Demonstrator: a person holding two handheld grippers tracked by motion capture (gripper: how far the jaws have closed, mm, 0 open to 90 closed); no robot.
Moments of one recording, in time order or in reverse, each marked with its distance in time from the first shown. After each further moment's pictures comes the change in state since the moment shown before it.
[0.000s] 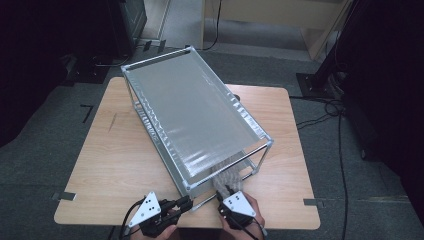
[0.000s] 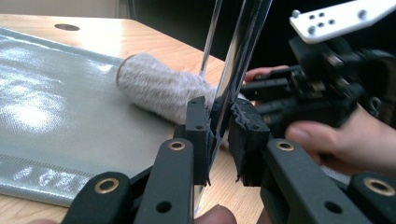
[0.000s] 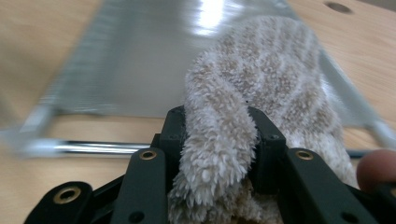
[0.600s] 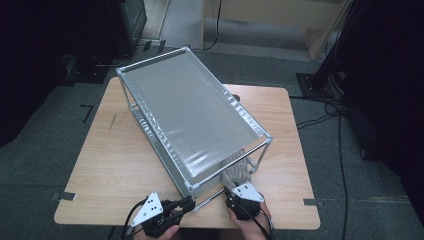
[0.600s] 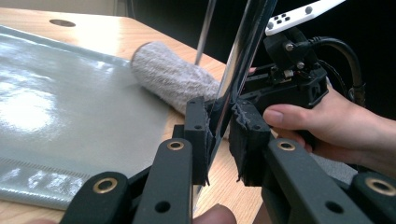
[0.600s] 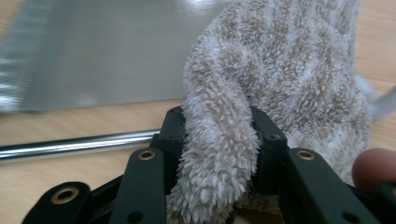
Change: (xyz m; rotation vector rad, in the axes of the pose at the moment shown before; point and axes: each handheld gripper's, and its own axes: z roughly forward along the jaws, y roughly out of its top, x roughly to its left) left arm -0.004 -0.002 0.007 -0.007 -0.006 -0.024; right arm -0.022 0.003 0.011 0.117 0.020 0.090
